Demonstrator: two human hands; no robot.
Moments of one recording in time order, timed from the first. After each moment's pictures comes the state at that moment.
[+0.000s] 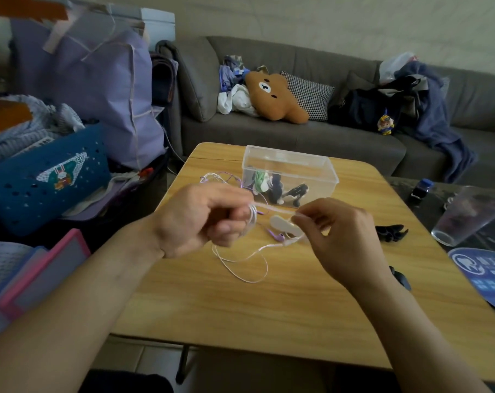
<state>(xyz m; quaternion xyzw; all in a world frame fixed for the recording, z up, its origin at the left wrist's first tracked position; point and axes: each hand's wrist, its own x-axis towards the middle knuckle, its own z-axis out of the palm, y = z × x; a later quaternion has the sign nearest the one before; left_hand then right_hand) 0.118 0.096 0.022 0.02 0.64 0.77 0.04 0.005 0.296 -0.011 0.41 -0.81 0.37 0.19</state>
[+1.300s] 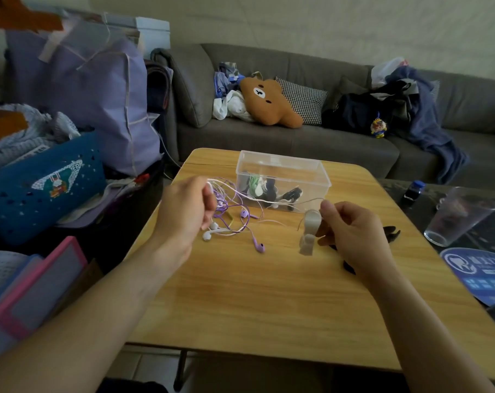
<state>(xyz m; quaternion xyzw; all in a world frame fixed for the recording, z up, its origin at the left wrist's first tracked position) 0.095 0.098 0.002 -0.23 0.62 0.67 -0.33 -0.015 0.312 -0.008 0.18 -0.82 0.55 -0.03</state>
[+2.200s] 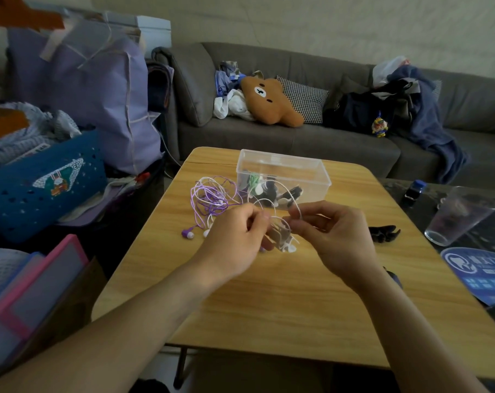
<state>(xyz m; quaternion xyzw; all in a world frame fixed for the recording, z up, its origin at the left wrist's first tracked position) 0.089 0.147 -0.023 -0.10 0.81 0.54 -0.21 0.006 0.300 -0.005 0.28 -0.77 0.58 -0.05</state>
